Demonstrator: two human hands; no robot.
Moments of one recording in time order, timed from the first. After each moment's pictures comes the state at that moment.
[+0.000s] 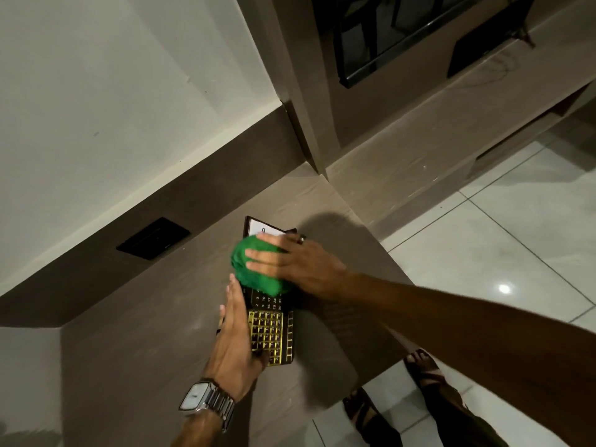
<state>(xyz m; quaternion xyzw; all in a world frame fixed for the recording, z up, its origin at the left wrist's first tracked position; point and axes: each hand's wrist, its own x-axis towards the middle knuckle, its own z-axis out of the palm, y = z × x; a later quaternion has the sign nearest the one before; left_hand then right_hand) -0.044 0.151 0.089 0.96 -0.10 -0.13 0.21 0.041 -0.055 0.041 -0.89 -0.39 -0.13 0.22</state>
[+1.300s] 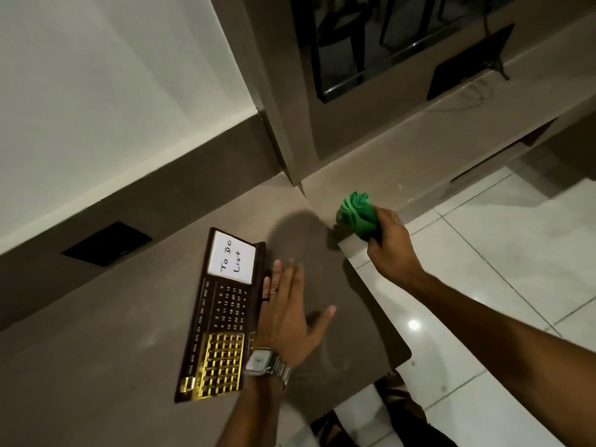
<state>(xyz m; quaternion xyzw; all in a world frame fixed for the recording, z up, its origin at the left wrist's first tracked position) -0.011 0.011 0.035 0.97 -0.19 -0.09 0.10 0.030 -0.220 0.021 -0.88 0.14 -0.06 0.45</state>
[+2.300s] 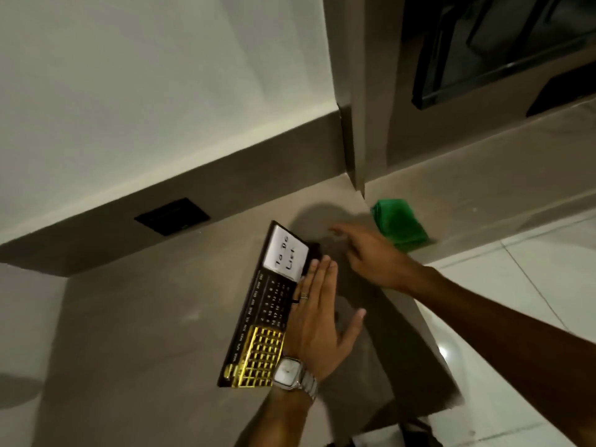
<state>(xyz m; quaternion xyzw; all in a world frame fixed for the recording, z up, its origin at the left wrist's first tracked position) -0.012 0.029 0.044 0.97 -0.13 0.02 0.20 0.089 -0.132 0.052 -0.89 -0.16 0.11 0.41</state>
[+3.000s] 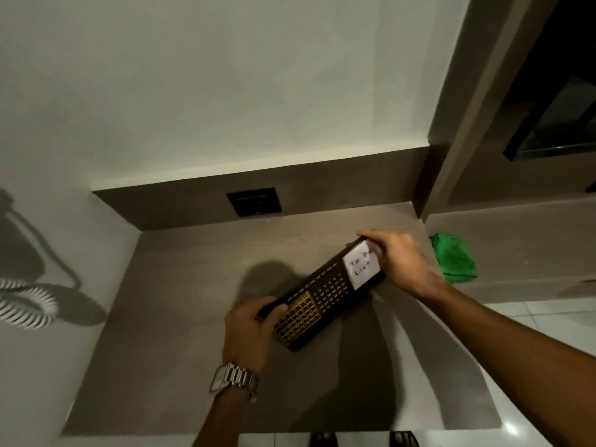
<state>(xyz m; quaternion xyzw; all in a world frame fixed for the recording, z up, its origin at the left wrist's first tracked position) -0.072 0.206 0.100 0.89 0.17 0.08 0.42 0.094 -0.053 0.089 -0.92 -0.18 0.03 0.35</state>
